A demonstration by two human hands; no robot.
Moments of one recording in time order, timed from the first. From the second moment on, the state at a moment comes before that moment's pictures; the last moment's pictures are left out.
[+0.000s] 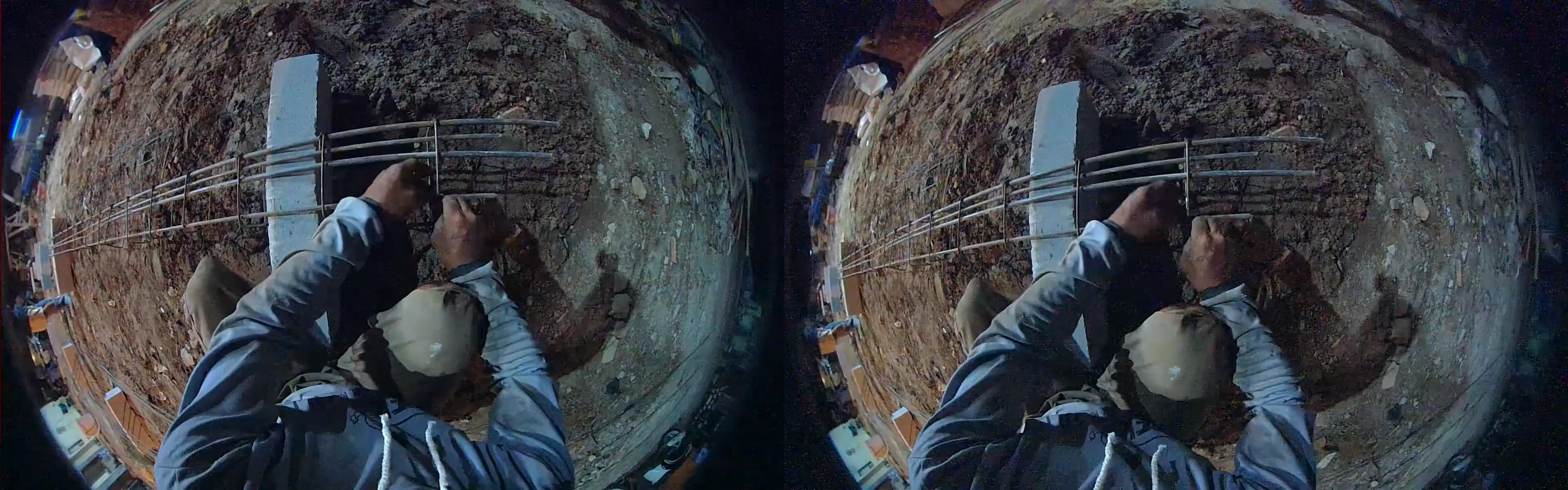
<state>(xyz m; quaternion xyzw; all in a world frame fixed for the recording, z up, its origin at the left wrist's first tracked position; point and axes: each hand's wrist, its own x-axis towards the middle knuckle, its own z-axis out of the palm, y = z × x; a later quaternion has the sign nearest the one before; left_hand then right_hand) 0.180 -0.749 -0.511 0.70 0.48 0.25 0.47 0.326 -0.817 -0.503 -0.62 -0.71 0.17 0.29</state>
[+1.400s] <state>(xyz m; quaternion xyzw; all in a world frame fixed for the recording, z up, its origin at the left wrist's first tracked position) 0.167 -0.790 -0.501 0.78 0.37 0.33 0.37 0.337 -0.807 -0.445 -0.55 -0.77 0.22 0.23</state>
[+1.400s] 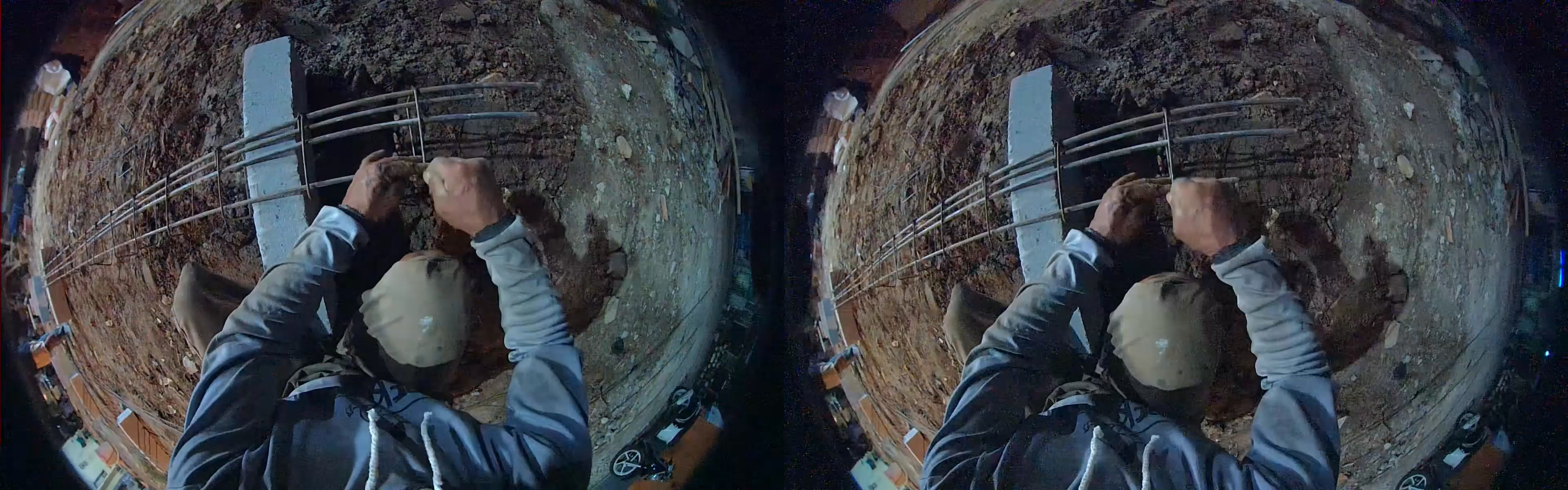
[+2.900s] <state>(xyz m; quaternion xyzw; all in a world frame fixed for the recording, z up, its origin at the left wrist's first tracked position) 0.215 -0.847 -0.509 0.58 0.62 0.38 0.38 0.468 -1.027 -0.583 -0.62 -0.31 0.69 0.21</state>
